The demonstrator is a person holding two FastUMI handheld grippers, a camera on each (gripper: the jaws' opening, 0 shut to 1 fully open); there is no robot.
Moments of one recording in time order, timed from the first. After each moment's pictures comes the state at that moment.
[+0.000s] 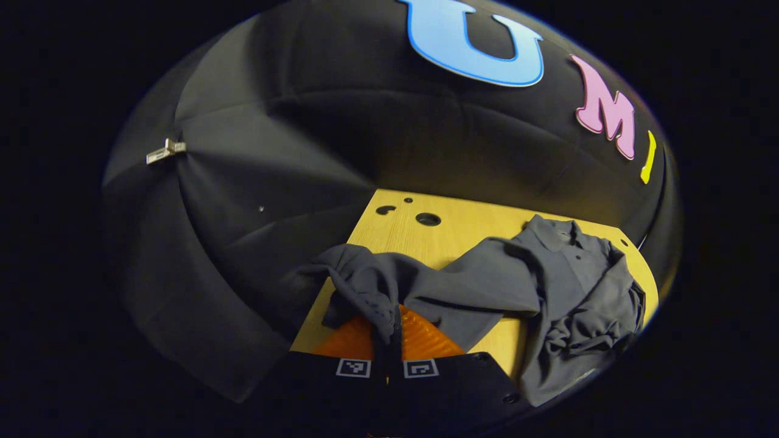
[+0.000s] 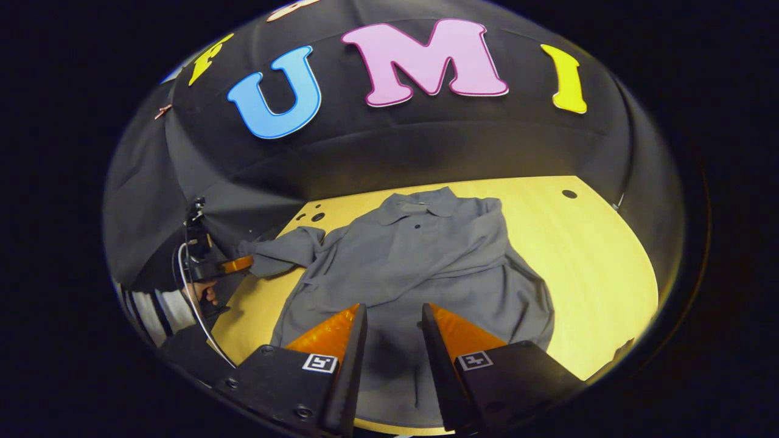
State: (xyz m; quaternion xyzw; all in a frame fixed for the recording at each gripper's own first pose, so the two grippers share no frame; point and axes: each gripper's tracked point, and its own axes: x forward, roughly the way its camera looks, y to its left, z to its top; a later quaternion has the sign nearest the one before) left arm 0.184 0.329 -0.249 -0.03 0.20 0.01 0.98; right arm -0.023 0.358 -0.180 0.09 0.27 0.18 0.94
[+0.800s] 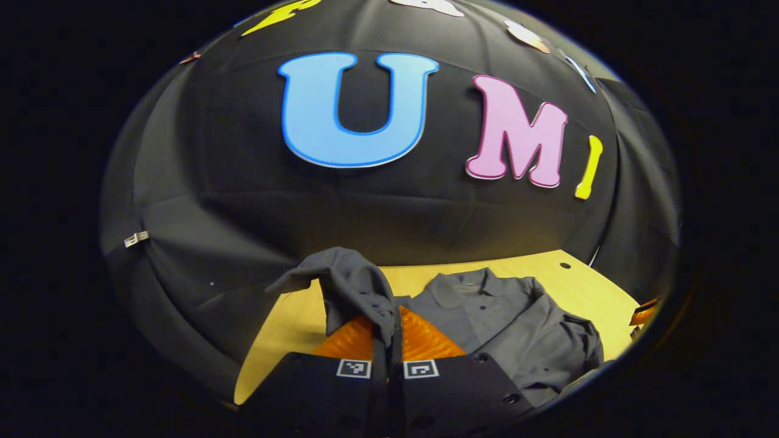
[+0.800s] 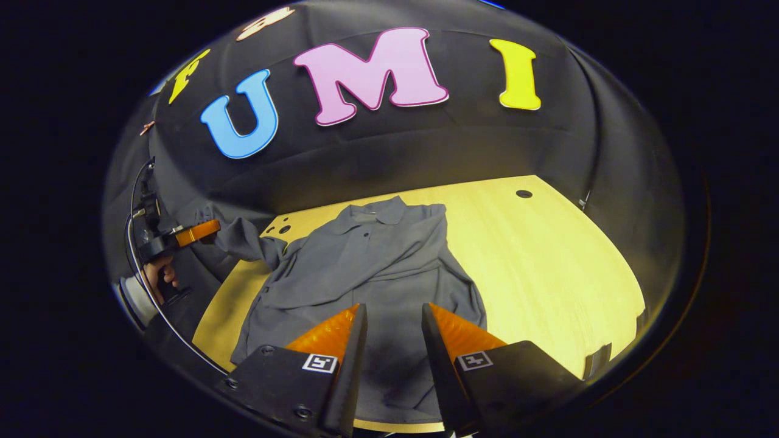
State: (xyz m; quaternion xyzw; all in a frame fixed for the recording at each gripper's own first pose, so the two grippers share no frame) left arm 0.159 0.142 -0.108 0.01 0.10 -0.10 0.99; right arm -0.017 0.251 -0.181 0.10 0.26 0.13 0.95
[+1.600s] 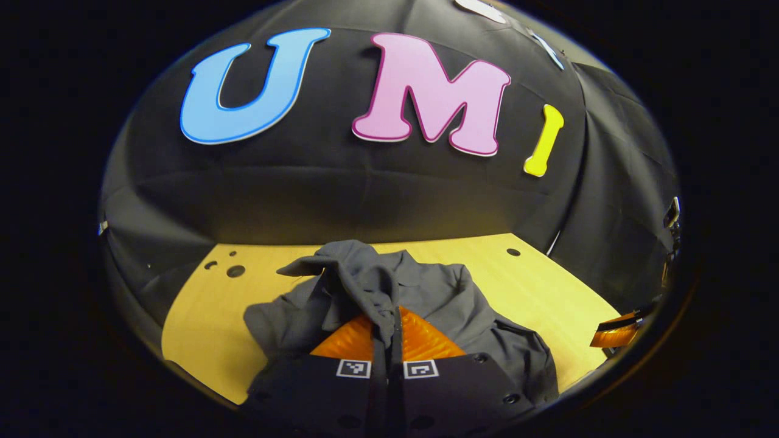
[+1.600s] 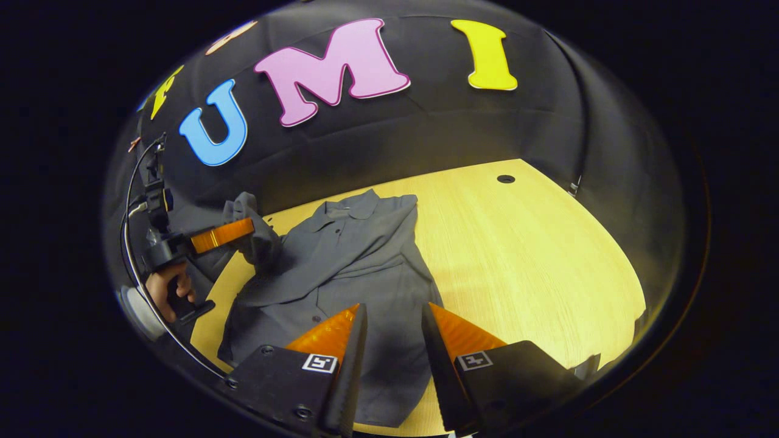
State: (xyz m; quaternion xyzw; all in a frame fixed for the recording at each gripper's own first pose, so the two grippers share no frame) left arm 0.155 -0.065 -0.162 0.00 0.17 -0.17 0.97; right arm 0.009 0.185 -0.208 0.13 0.29 0.13 0.94
